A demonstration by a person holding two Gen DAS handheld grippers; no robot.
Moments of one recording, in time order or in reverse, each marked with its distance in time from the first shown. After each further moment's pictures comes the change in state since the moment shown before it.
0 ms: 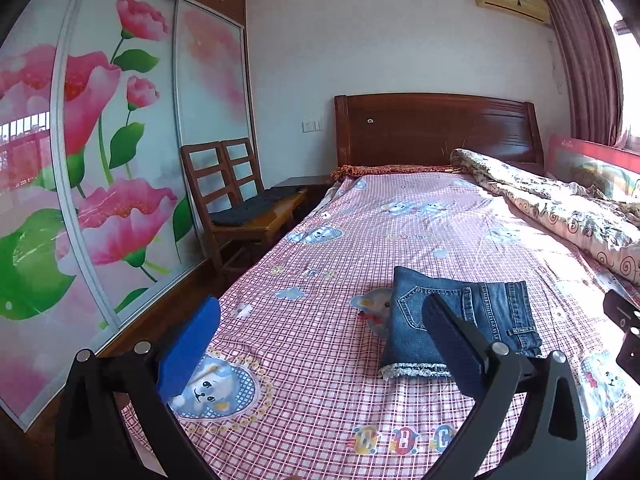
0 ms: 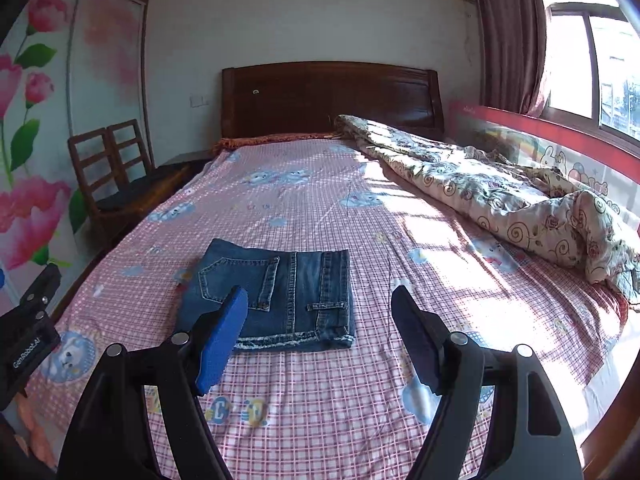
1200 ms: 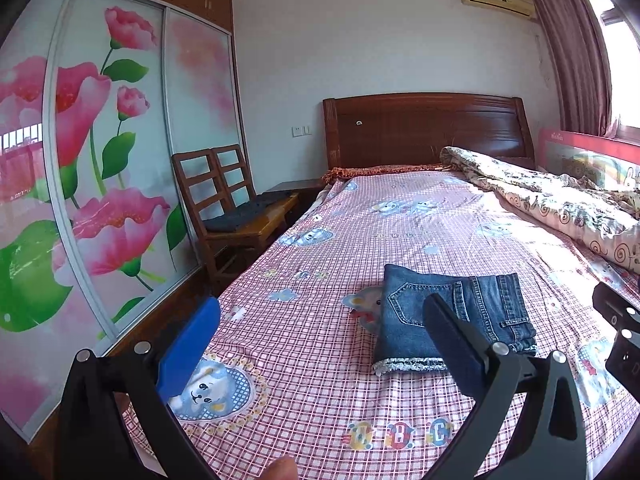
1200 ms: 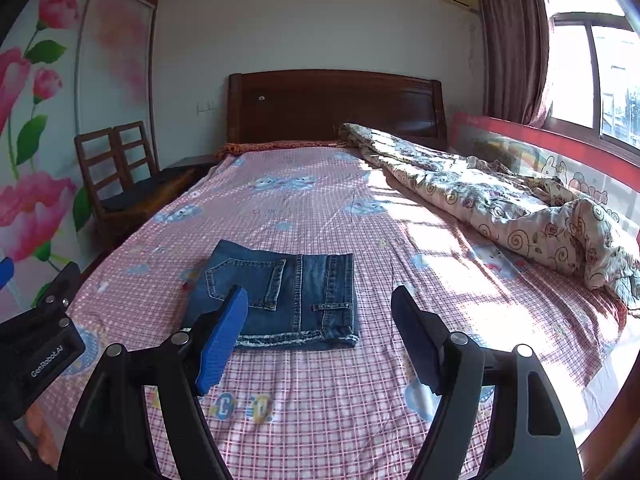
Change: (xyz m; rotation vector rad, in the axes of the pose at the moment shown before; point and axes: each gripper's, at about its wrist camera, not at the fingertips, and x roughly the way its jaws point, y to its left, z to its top) left arm -0.015 -0.016 -0.003 0.030 -0.008 -0.018; right arm -0.010 0.009 -0.005 0.007 0.002 0.019
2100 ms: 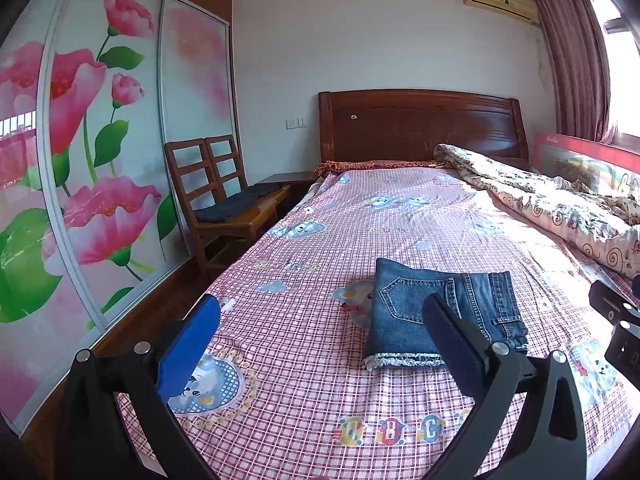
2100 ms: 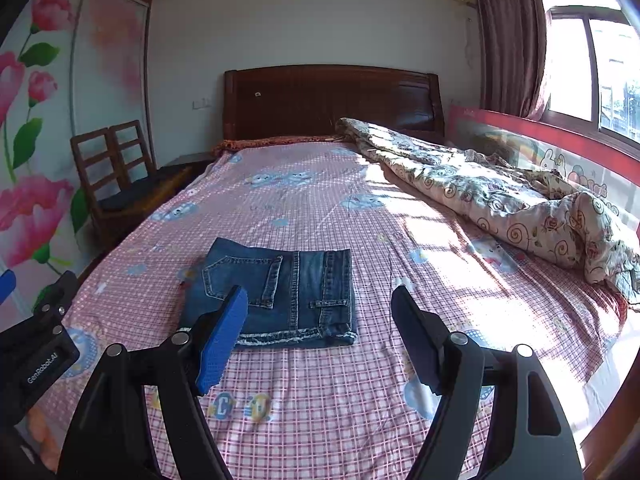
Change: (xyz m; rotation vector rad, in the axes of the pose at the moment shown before) left arm 0.005 0.002 -0.003 -0.023 0.028 -0.040; right arm 0.002 -0.001 0.000 0.019 0.022 -0.008
